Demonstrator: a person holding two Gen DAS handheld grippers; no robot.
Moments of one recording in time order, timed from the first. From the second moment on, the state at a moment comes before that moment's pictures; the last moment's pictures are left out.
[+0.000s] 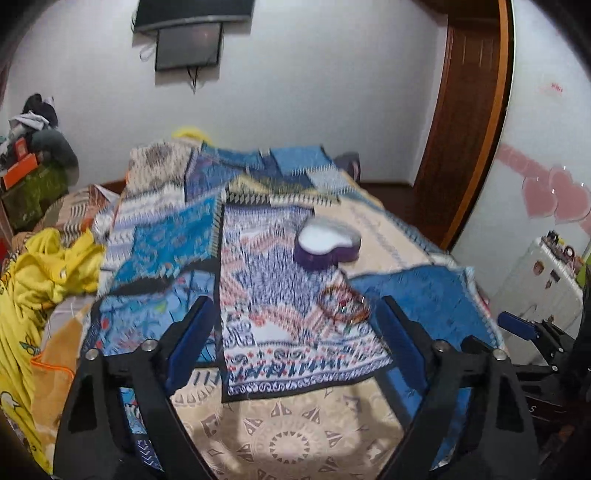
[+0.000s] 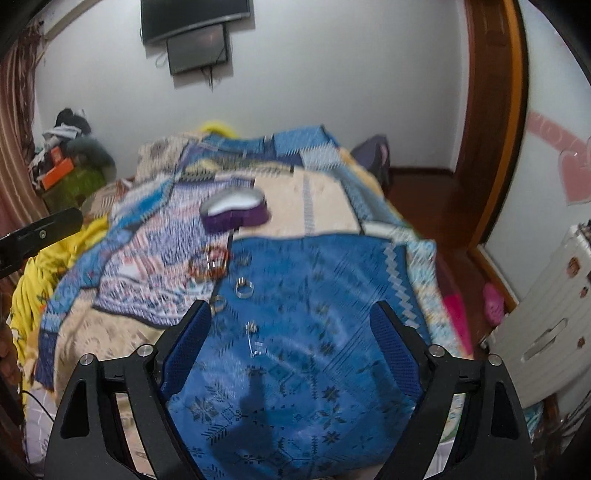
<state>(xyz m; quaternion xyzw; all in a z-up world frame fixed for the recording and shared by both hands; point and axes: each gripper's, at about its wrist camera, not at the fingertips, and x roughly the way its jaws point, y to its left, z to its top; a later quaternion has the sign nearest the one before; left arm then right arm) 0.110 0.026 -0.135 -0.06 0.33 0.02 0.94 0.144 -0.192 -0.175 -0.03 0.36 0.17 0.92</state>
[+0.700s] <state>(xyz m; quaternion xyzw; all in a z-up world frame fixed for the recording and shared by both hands) 0.156 -0.018 -0.197 -0.05 0.45 -0.10 0.88 0.175 -0.168 -0.216 -0.05 0.41 0.26 0.87</state>
